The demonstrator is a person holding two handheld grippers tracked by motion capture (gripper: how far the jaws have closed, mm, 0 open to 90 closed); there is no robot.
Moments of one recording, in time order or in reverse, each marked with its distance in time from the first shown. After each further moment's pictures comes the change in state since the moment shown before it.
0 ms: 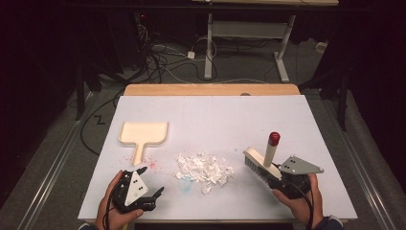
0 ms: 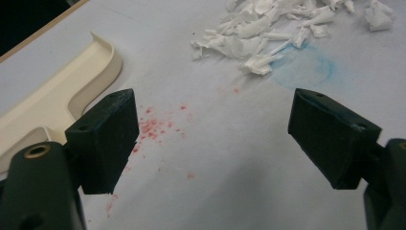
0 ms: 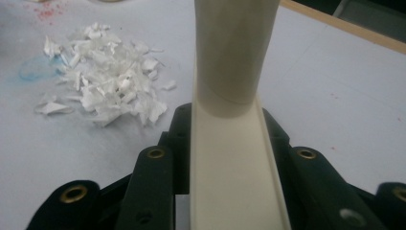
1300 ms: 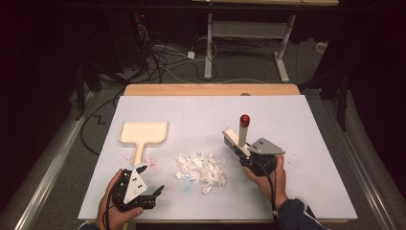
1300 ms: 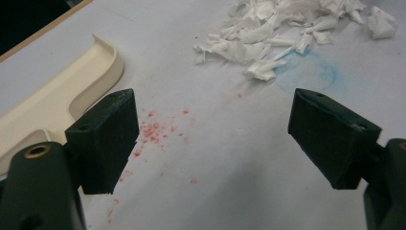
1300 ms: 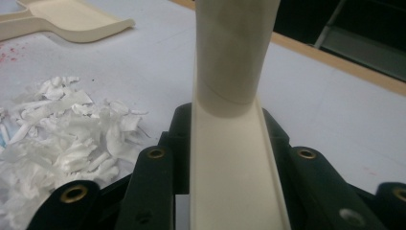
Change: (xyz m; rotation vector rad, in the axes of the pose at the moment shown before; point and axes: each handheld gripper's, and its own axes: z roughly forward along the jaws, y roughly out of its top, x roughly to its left) left arm 0.005 0.000 0.002 -0.013 -0.007 -0.020; right arm 0.013 0.037 0.086 -0.097 -0.060 0.003
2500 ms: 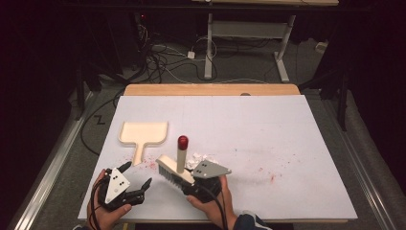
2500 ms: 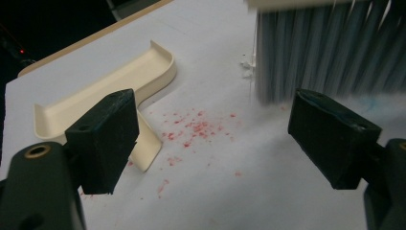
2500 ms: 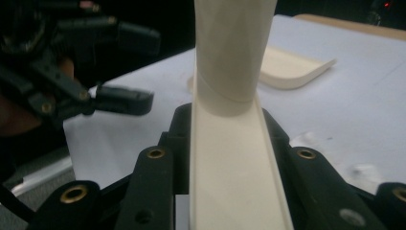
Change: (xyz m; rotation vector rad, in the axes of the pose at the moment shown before) left arm 0.019 -0.011 -0.023 -0.087 0.101 -0.131; right arm 0.151 0.031 0.020 -0.083 0.404 0.069
